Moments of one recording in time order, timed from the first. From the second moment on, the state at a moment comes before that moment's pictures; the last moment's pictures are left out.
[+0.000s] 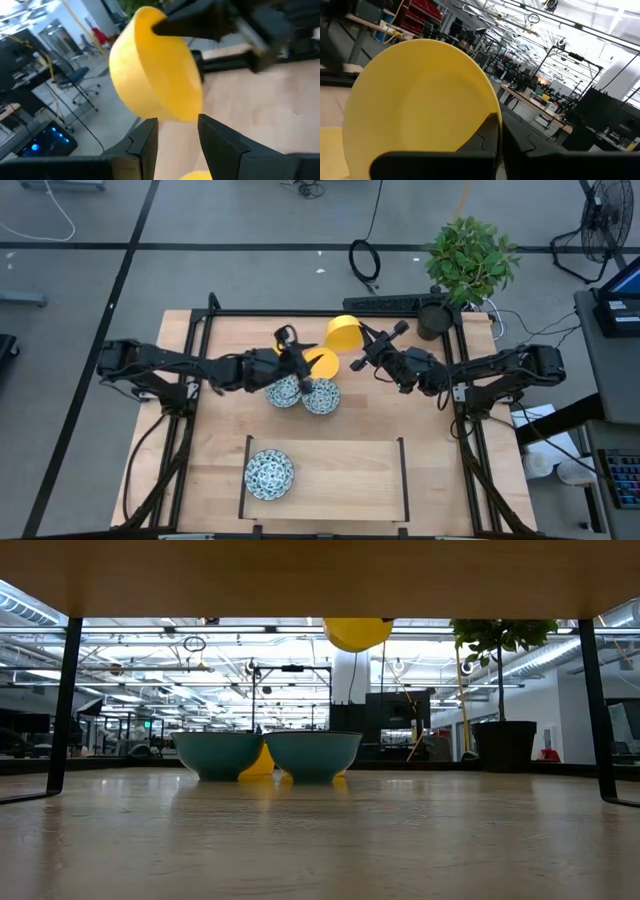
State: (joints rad) left arm 0.02 1.42 0.90 0.34 -0.53 0.33; right arm -0.06 1.38 0.67 0.90 0.84 -0.62
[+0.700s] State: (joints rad) left arm -0.03 0.89 0.90 -0.38 -0.52 -0.10; right arm 0.04 1.29 0.99 0.18 0.33 -0.26
